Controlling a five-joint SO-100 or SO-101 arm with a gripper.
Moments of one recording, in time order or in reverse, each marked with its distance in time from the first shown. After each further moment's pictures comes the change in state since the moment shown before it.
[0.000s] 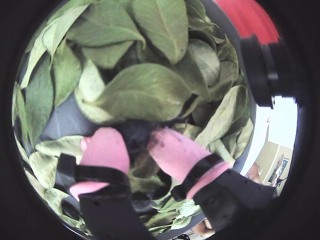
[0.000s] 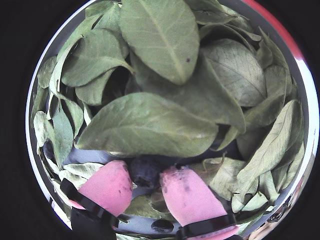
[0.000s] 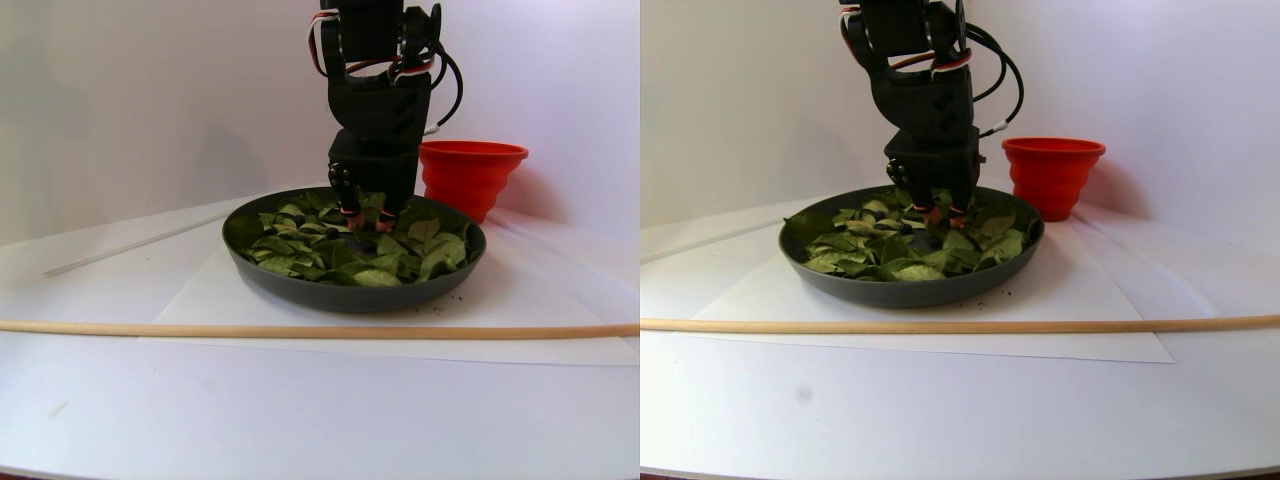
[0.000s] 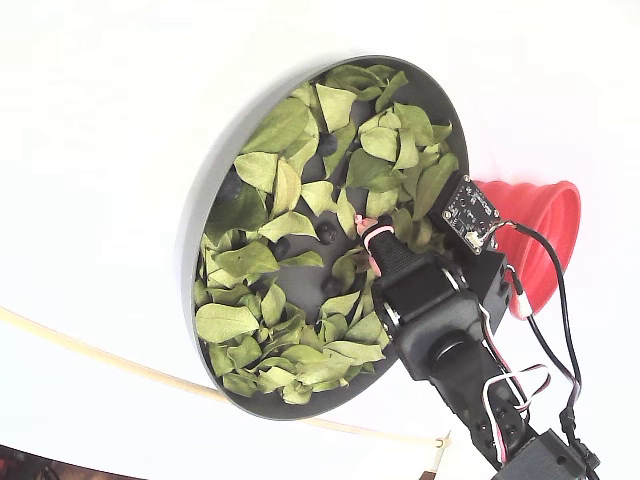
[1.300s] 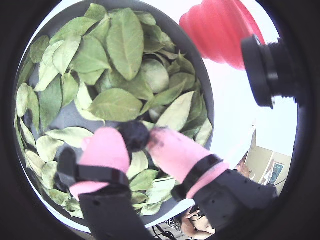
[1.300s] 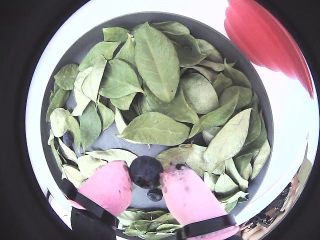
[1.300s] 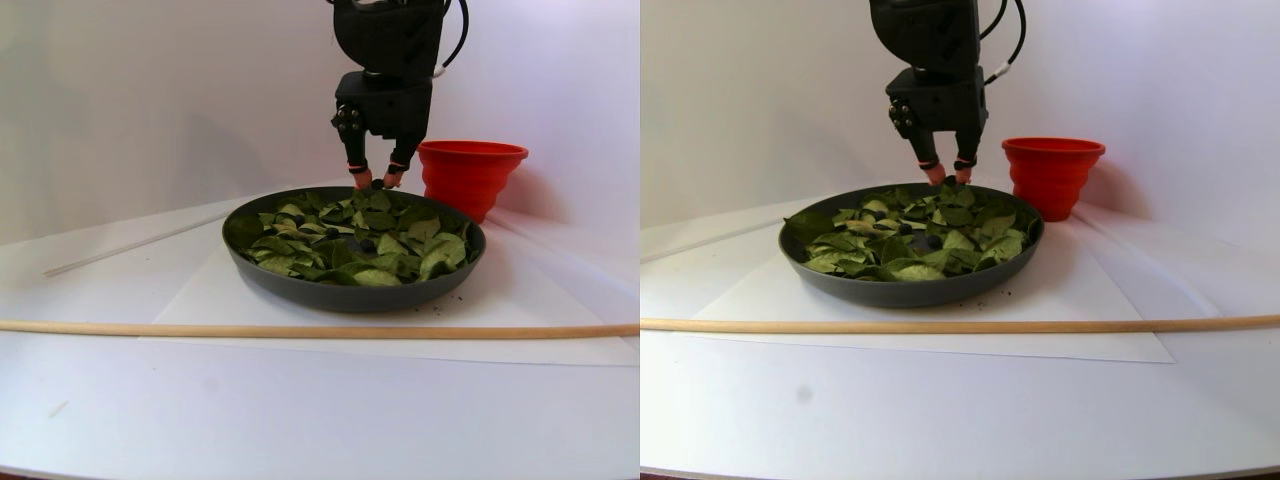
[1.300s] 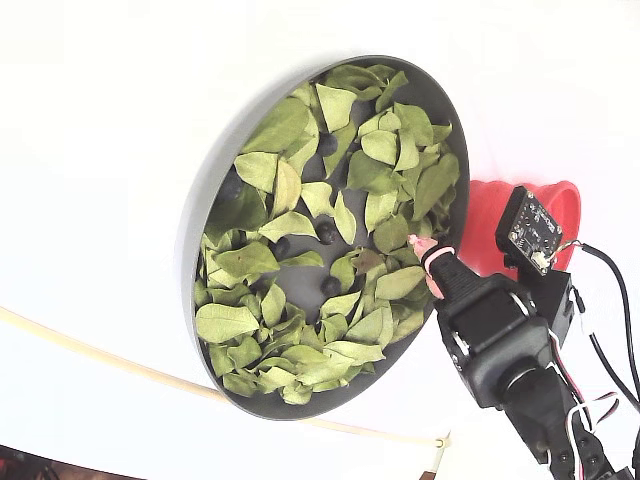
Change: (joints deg) arm 1.4 18.5 5.7 11.6 -4.7
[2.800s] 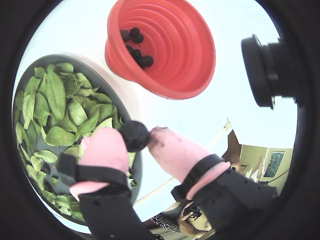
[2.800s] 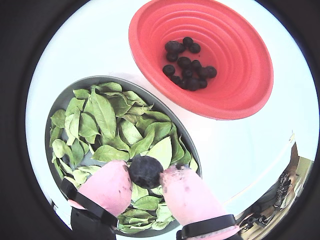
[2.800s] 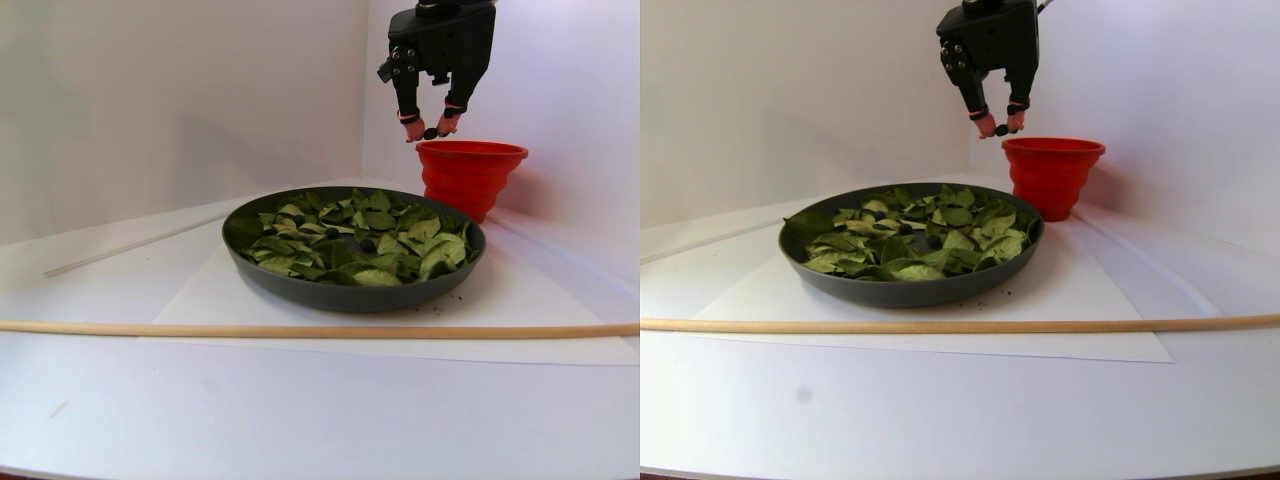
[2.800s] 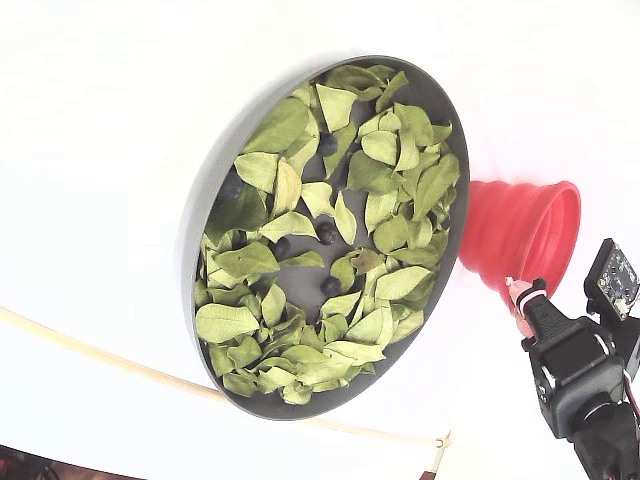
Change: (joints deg) arm 9.5 10.4 -3.1 8.0 -3.8
